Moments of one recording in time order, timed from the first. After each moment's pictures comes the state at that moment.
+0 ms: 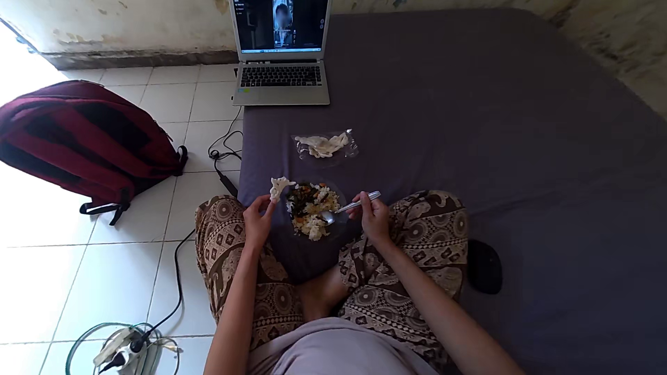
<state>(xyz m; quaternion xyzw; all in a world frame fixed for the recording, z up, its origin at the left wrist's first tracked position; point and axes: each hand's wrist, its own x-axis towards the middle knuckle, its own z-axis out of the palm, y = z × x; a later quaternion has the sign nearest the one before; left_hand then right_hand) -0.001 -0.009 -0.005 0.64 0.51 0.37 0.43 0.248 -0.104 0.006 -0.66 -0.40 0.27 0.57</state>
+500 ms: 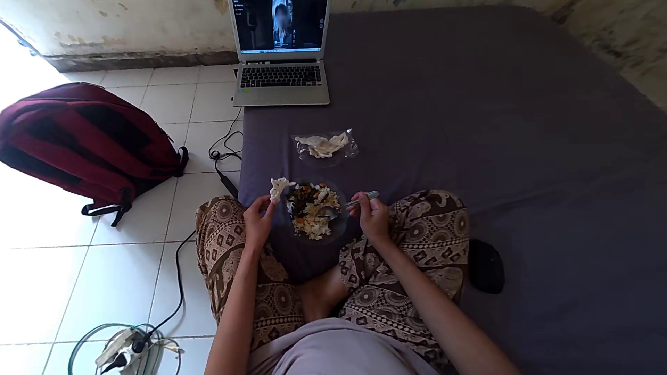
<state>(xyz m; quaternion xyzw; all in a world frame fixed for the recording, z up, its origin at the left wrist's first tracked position) -0.001 -0.009 -0.004 0.64 0.52 0.36 0.43 0.250 -0.104 -0.001 -0.68 -0.46 0.19 0.53</state>
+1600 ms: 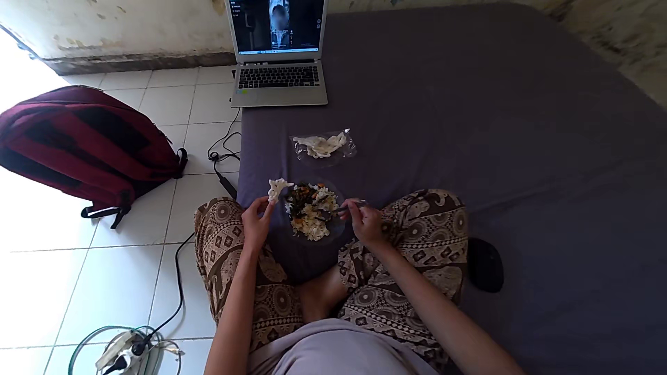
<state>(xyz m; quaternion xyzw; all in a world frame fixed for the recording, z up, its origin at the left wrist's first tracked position) -0.001 -0.009 -0.006 0.64 0.51 0.37 0.43 0.244 -0.109 -0.010 -0.62 -0.57 0.16 0.52</state>
